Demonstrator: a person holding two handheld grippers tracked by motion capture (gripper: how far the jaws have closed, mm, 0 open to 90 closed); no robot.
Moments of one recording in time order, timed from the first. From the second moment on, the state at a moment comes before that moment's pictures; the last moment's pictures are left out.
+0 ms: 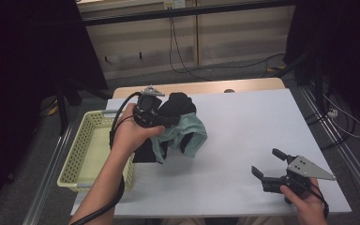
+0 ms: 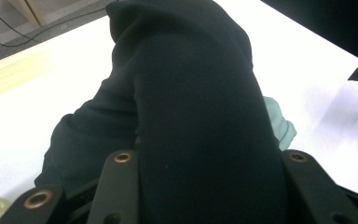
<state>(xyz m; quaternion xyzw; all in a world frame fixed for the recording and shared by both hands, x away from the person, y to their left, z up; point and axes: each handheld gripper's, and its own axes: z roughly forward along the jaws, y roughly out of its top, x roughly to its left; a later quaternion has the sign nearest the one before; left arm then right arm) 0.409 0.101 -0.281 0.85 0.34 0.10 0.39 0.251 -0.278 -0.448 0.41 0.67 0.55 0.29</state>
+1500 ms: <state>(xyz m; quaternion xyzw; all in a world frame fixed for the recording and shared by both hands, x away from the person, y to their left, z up) 0.415 0.072 -0.353 0.86 0.30 0.08 0.40 0.251 -0.281 -0.447 0.41 0.66 0.55 0.30</state>
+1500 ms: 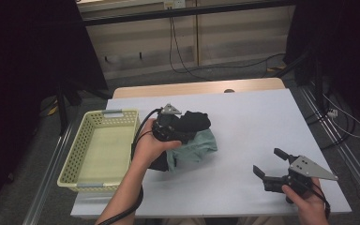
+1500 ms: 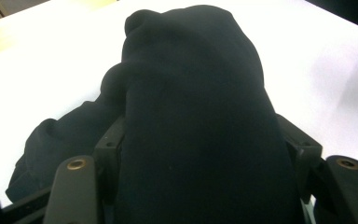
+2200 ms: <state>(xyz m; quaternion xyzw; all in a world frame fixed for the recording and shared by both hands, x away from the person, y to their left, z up) 0.417 0.066 -0.362 0.86 0.31 0.08 0.40 0.251 -0.283 -0.447 0.41 0.66 0.55 0.30</state>
